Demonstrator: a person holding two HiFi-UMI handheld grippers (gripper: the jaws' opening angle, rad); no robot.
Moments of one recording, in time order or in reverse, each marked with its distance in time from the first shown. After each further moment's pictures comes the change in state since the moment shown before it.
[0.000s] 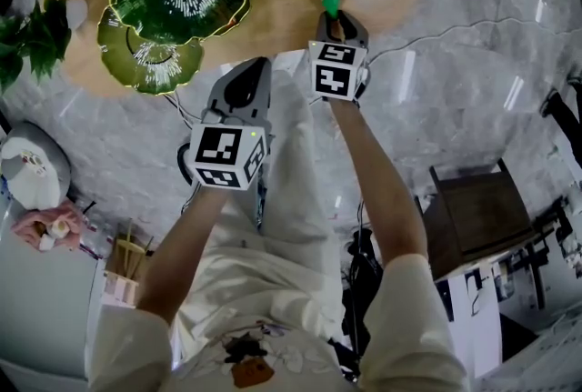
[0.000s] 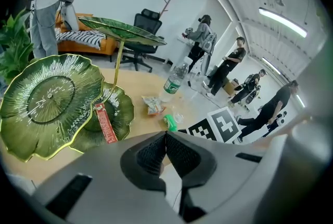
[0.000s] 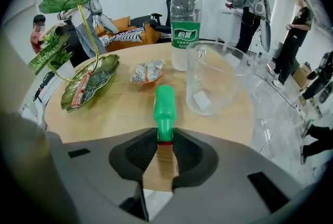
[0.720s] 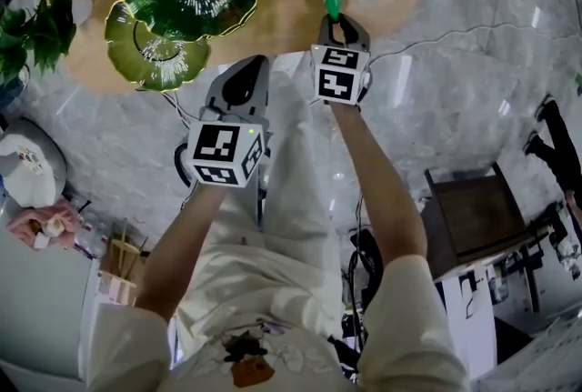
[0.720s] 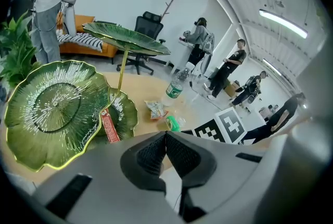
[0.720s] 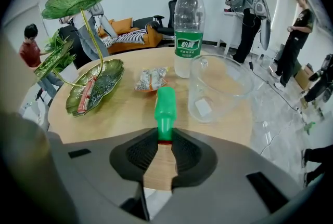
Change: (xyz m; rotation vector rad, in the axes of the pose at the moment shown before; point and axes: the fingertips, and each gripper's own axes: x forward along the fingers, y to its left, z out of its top) left arm -0.009 0.009 0.014 -0.007 -0.025 0.011; right arm -0.013 0.005 0.014 -0.016 -0.012 0.013
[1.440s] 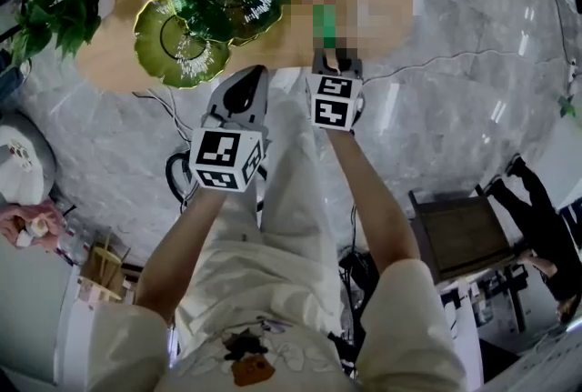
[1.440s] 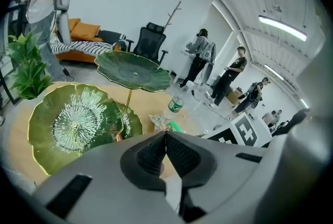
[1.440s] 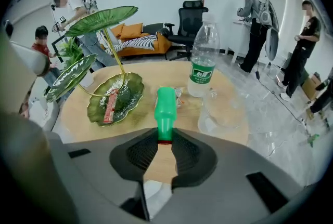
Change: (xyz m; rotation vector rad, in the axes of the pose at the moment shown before) left arm -0.042 0.003 0.038 -0.016 -0.085 0.030; right arm -0.054 0.035 0.032 -0.073 -0.039 0.053
